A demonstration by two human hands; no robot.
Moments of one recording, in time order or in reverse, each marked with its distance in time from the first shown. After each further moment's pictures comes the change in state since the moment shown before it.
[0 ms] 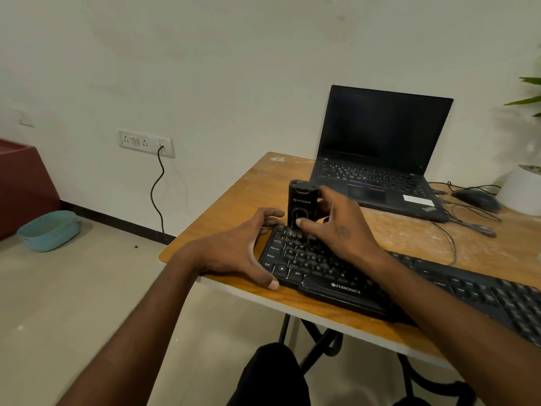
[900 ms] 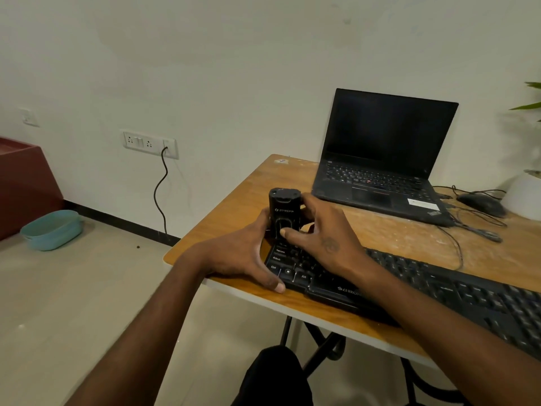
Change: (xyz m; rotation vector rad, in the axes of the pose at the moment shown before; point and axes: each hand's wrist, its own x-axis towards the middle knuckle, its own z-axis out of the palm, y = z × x) left_hand -0.002 0.002 0.002 0.043 0.034 0.008; right_hand -0.005 -0.018 0.023 0.063 -0.081 -0.057
